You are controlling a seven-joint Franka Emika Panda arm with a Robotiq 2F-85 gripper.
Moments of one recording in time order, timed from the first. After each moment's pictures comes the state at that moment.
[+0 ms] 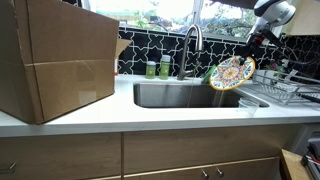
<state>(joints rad) -0.64 0.23 -0.34 -1.56 0.43 1.57 -0.28</state>
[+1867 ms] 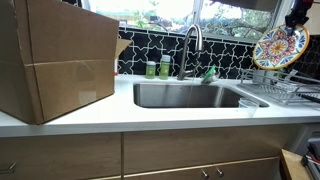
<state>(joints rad) -0.72 0.16 -0.48 -1.18 0.05 1.32 -0.37</state>
